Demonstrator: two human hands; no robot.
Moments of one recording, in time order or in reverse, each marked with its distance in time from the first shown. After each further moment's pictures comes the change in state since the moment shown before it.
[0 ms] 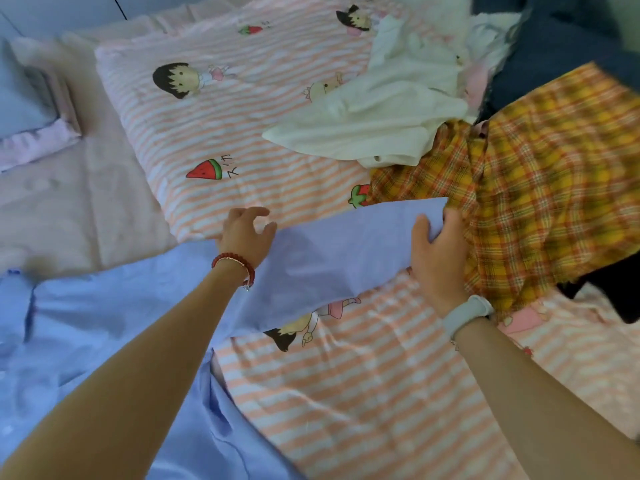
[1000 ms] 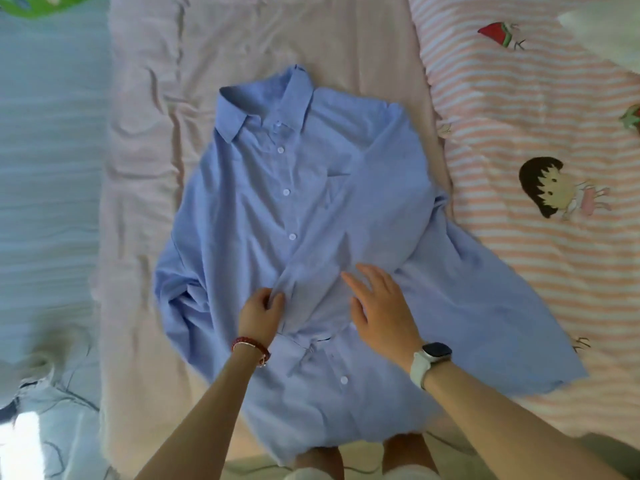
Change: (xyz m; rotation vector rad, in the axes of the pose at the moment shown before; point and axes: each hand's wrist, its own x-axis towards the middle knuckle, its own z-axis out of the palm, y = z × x) left_hand -0.376 -0.368 -0.148 -0.339 0.040 -0.705; right_hand -0.447 -0.088 0.178 -0.481 -0.913 -0.662
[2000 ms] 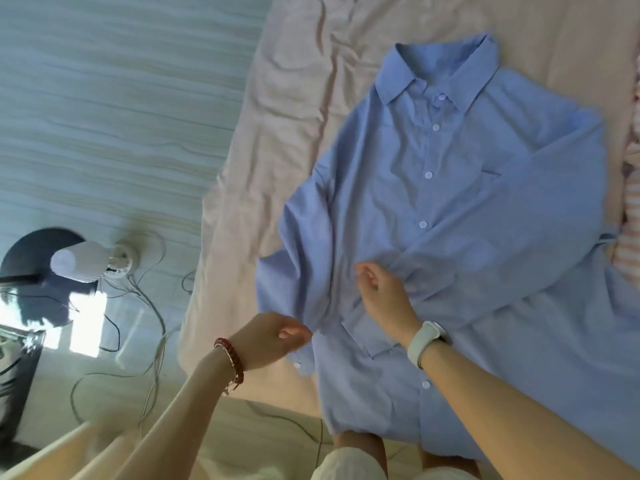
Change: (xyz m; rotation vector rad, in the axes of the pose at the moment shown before) left_hand -0.042 -0.101 -0.137 0.153 -0.485 0.015; right_hand 0.058 -0.132 0.090 0.519 -0.358 0.311
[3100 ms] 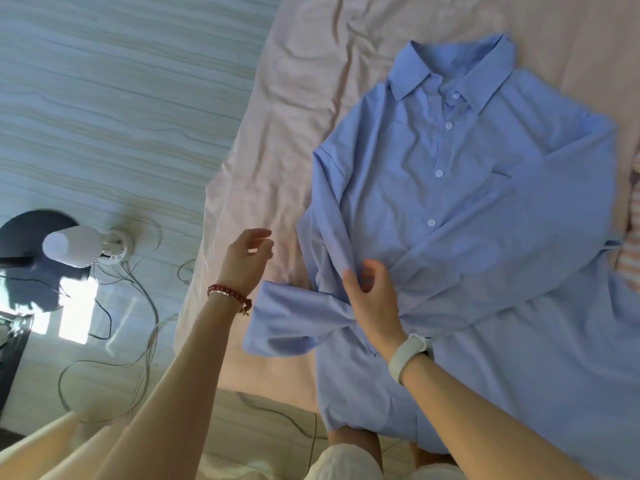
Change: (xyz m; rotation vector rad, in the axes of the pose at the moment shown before) left_hand 0.035 0.008 -0.052 -0.565 0.656 -0.111; right_hand -0.016 -0.015 0.030 0.288 0.157 0.041
